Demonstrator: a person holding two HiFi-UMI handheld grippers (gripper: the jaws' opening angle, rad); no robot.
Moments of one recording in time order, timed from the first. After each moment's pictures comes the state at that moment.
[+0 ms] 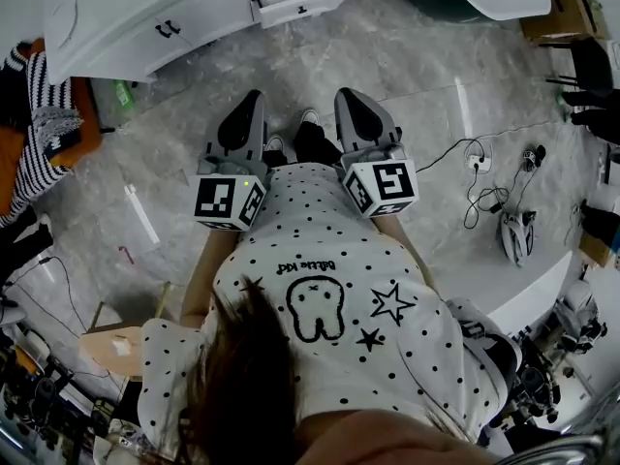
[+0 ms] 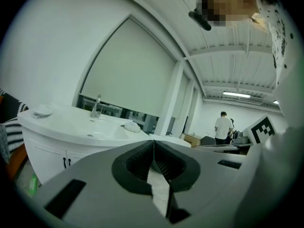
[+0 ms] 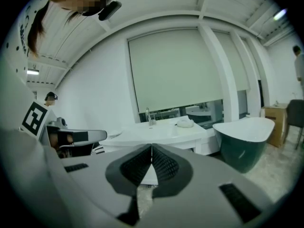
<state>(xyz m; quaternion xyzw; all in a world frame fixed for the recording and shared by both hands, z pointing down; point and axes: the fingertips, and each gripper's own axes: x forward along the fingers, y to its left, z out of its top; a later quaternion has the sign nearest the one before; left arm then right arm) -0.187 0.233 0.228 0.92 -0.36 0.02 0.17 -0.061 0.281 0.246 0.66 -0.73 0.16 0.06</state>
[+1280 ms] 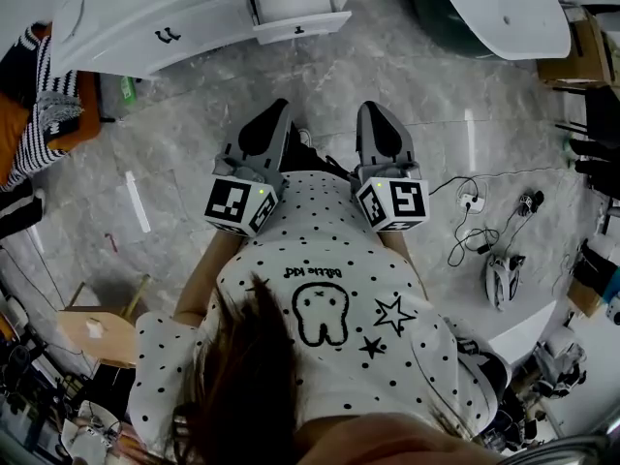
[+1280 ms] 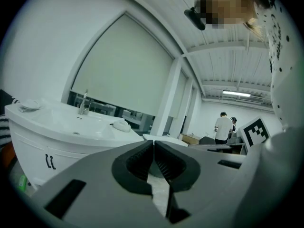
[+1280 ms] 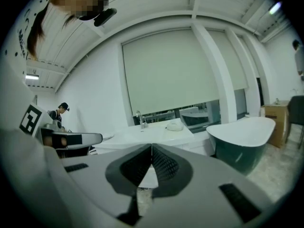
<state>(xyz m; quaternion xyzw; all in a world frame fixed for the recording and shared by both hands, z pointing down) -0.067 0.226 0.232 0.92 -0.36 0.02 0.18 0.064 0.259 0.250 0.65 -0.74 0.16 0.04</state>
